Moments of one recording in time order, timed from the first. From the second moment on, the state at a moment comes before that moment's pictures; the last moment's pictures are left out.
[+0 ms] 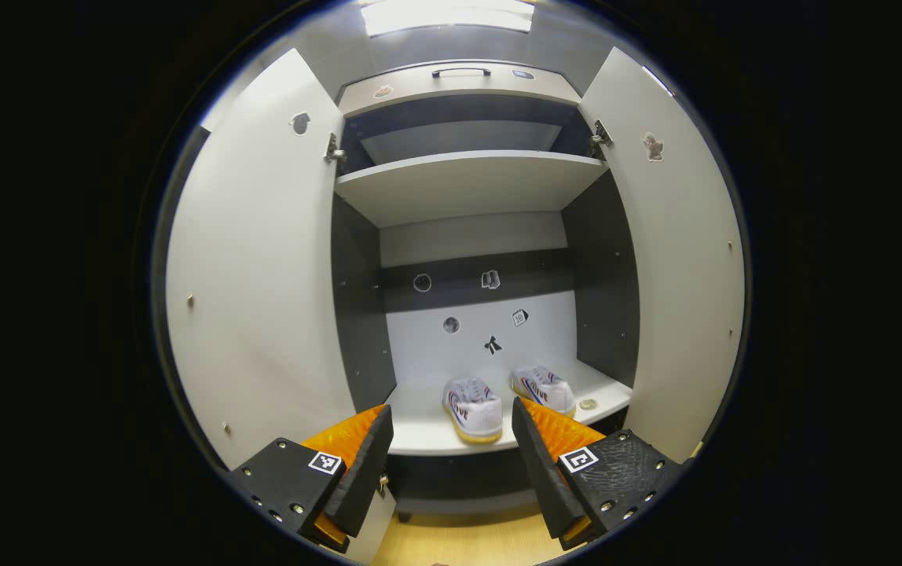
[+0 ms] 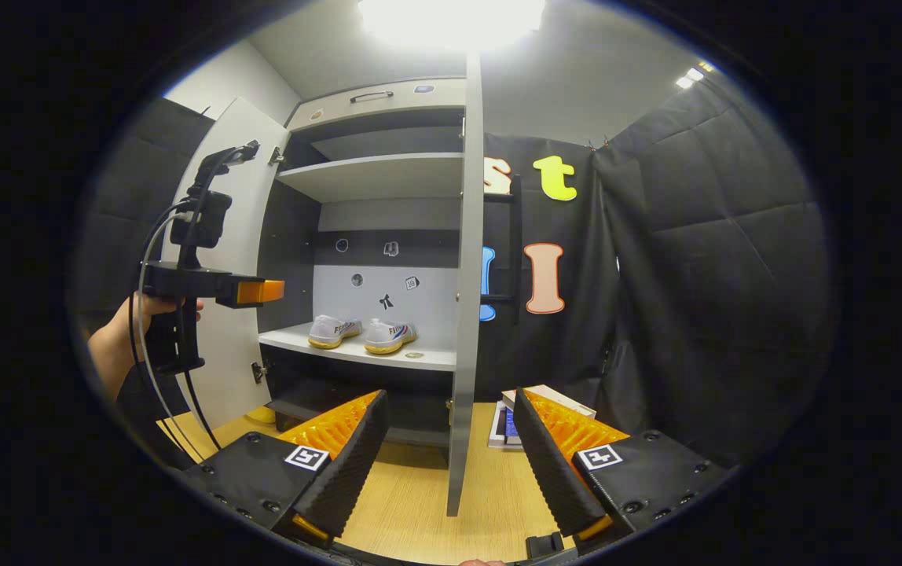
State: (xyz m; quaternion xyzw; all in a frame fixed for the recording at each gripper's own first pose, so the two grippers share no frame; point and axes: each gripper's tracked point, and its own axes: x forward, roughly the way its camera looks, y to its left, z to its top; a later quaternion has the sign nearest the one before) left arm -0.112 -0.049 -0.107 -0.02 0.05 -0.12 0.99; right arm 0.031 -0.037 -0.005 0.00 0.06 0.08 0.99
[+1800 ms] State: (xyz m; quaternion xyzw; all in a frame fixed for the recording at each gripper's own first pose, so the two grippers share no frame) left arm -0.256 0.193 -0.139 -0.03 0.08 -0.01 1.00; right arm 0.107 -0.124 0.111 -0.02 0.00 -0.13 0.99
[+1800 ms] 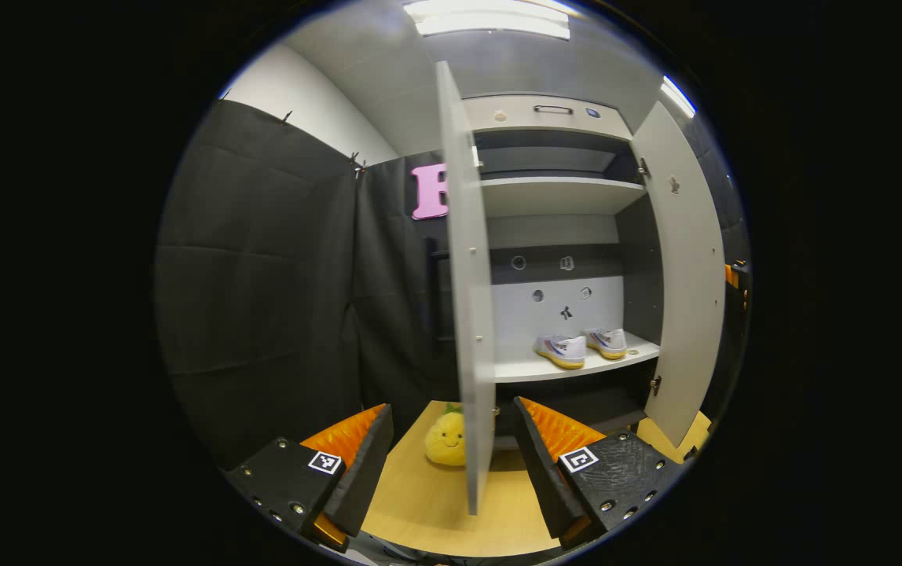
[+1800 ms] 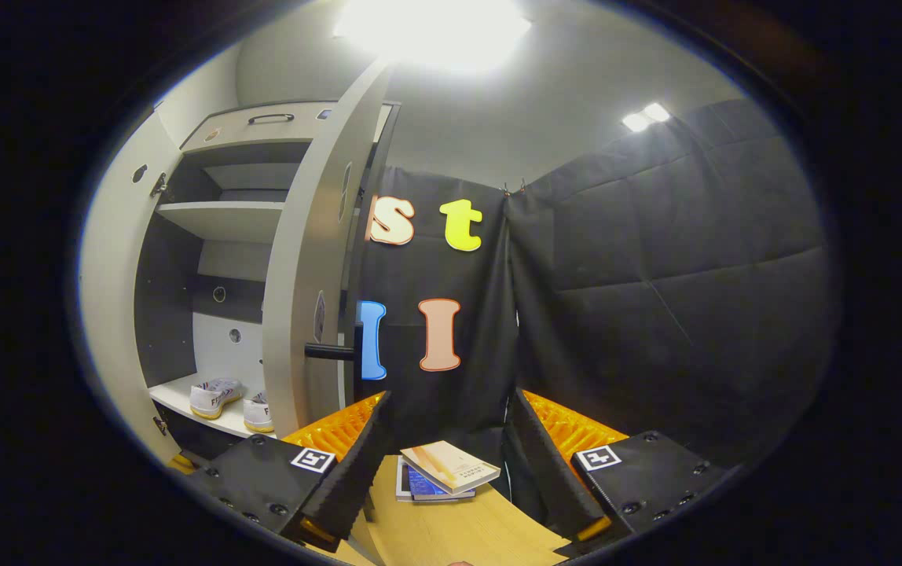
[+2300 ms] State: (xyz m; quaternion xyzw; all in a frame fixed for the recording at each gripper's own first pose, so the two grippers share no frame) left arm -0.251 0.240 -0.157 -0.04 0.09 0.01 1.00; right arm 0.099 -0.088 0.115 -0.03 0.00 -0.14 0.99
